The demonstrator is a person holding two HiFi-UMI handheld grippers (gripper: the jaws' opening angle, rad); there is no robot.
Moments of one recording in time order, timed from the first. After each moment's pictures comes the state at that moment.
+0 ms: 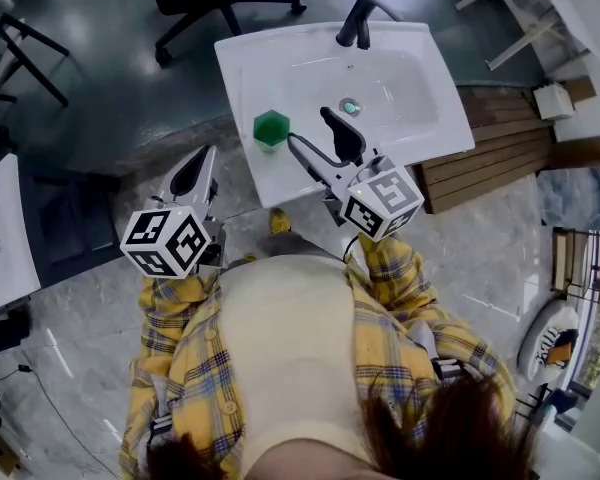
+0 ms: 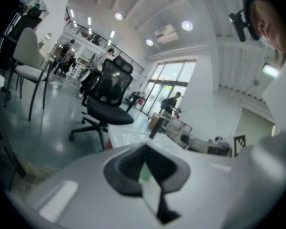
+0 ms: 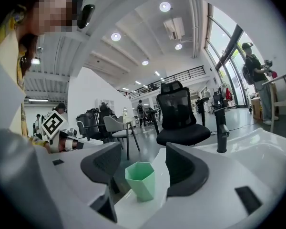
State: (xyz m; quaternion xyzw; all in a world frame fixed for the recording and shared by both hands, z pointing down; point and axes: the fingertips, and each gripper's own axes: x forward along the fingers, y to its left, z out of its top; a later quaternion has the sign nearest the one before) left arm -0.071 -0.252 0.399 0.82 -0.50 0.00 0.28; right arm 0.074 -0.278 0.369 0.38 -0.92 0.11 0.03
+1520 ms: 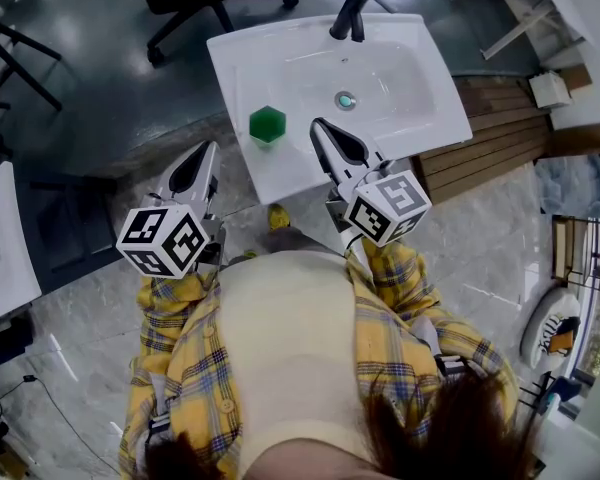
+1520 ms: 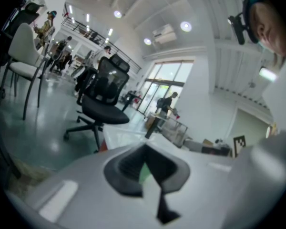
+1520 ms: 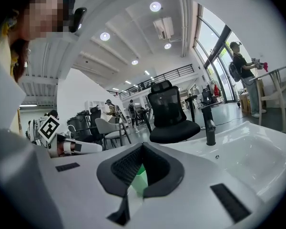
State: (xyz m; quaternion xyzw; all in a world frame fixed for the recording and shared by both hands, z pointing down) left arm -0.064 -0.255 0.392 0.83 -0.48 0.00 0.28; right arm 0.092 -0.271 0.369 0.42 -0.89 0.15 0.02
